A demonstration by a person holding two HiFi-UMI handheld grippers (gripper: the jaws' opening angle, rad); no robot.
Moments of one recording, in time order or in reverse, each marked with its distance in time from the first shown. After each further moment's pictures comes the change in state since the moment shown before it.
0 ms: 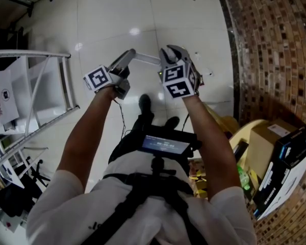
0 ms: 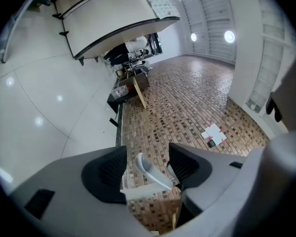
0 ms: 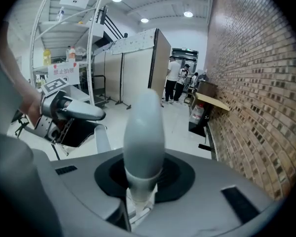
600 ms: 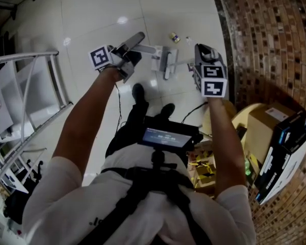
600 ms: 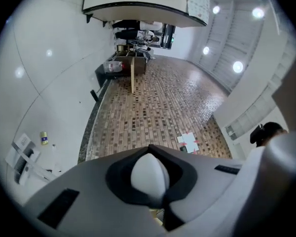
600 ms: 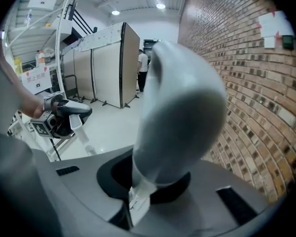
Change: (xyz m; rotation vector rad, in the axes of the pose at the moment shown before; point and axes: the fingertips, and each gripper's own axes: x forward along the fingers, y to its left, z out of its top) left arm 0.073 -0.026 -0.030 -0.254 0.124 -0.298; right arm -0.072 -0.109 -0.082 0.215 0.076 -0.207
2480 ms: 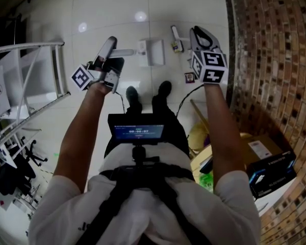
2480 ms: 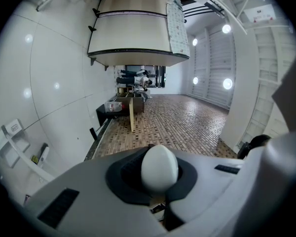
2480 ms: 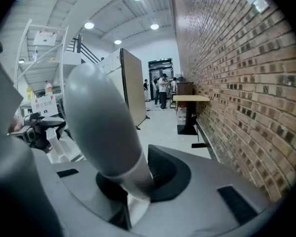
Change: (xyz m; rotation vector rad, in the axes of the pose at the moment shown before) left arm -0.001 -0.028 0.052 0.099 -0.507 0.072; right arm 0.099 -0.090 0.079 0.072 -0.242 0.238
